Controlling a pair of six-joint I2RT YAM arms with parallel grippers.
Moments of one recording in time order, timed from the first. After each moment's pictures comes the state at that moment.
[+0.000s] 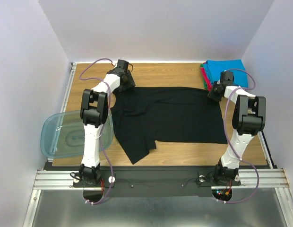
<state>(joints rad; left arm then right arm) -0.26 2.31 1.88 -0.49 -0.06 -0.59 -0.13 1.99 1.33 -0.26 -0.06 0.37</state>
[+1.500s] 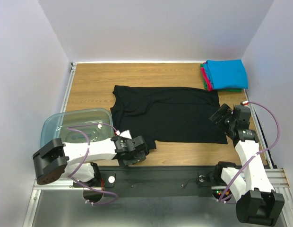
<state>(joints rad) -1.15 1.20 0.59 -0.69 -0.19 -1.47 -0.13 0.81 0.62 -0.52 -0.03 0.65</state>
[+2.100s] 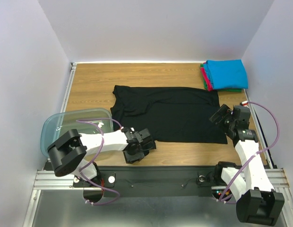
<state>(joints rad) -1.07 1.45 0.72 -0.80 -0.13 -1.39 -0.13 0.81 0.61 -0.52 -0.02 0.63</state>
